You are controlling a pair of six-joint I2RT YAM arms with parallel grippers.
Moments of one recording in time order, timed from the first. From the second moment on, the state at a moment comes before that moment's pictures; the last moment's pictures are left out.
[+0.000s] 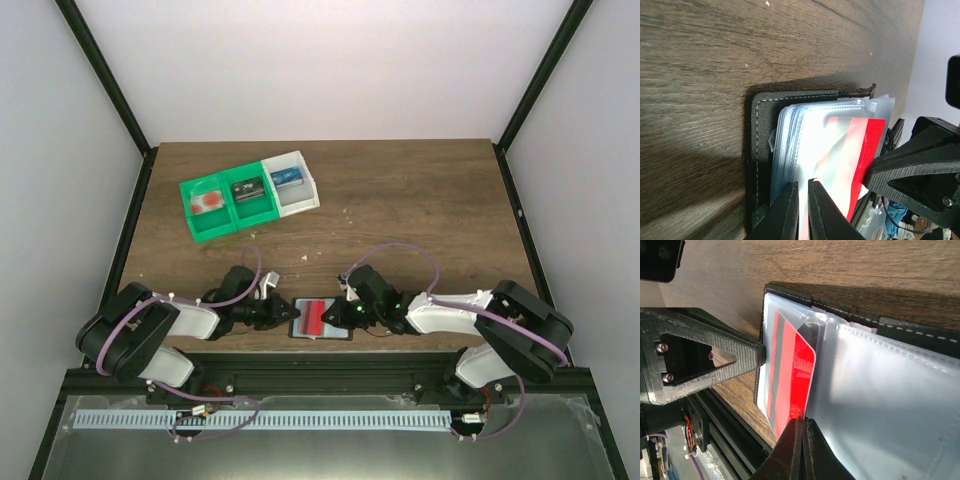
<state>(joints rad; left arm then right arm) -0.57 1.45 0.22 0.48 0.68 -0.98 0.90 1.43 0.48 0.17 -0.37 0.96</state>
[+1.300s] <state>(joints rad) -0.57 1.19 0.32 0.20 0.61 -1.03 0.88 1.11 0.45 -0.06 -0.25 0.78</state>
